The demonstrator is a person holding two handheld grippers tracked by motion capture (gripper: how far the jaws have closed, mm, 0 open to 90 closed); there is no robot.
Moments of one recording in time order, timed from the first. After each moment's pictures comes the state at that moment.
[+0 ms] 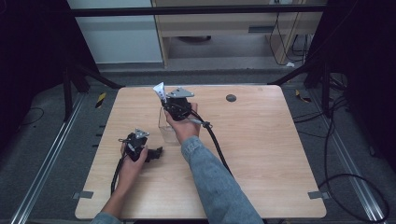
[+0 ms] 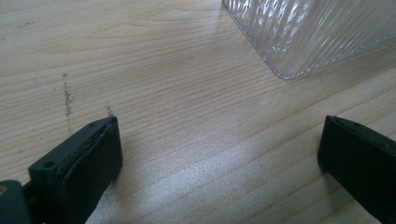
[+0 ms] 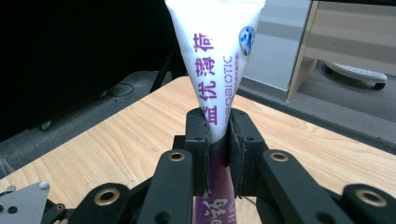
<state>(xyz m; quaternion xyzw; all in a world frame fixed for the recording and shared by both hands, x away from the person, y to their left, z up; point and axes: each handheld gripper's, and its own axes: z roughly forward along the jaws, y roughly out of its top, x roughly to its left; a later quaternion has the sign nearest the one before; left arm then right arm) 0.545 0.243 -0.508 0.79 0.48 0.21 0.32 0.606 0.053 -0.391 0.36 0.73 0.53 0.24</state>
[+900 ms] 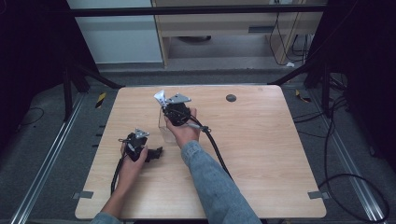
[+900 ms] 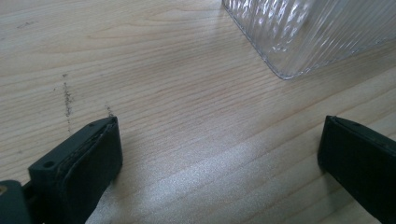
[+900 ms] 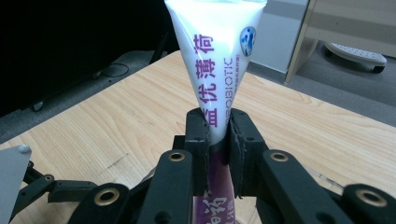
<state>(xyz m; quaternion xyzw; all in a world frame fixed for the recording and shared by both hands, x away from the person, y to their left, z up) 0.545 0.243 -0.508 0.79 0.48 0.21 0.32 0.603 0.058 -0.412 0.37 0.75 0.49 0.23</state>
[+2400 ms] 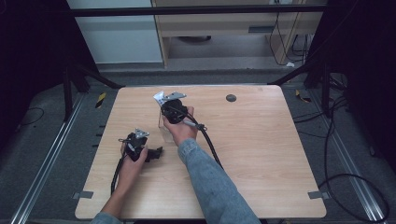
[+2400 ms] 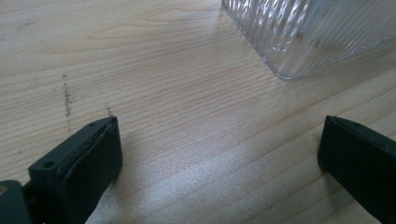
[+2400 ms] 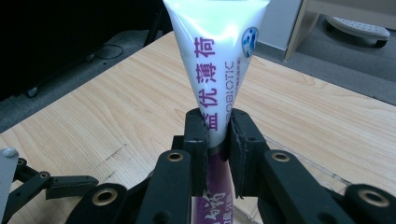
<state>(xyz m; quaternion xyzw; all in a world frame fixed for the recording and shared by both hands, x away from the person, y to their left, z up) 0.545 0.243 -0.508 0.79 0.48 0.21 0.32 0.612 0.068 -0.409 0.40 0.77 0.46 0.21</state>
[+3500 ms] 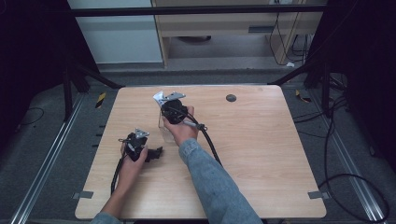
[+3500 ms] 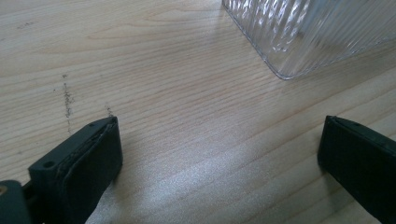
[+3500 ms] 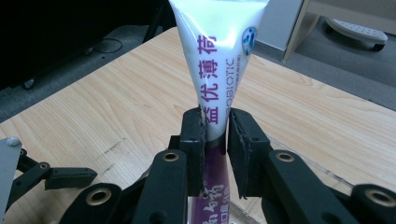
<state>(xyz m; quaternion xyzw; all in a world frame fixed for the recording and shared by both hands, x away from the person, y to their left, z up) 0.545 0.243 -0.508 0.79 0.48 0.21 0.32 0.609 0.067 -0.405 0.38 0.78 0.45 0.22</state>
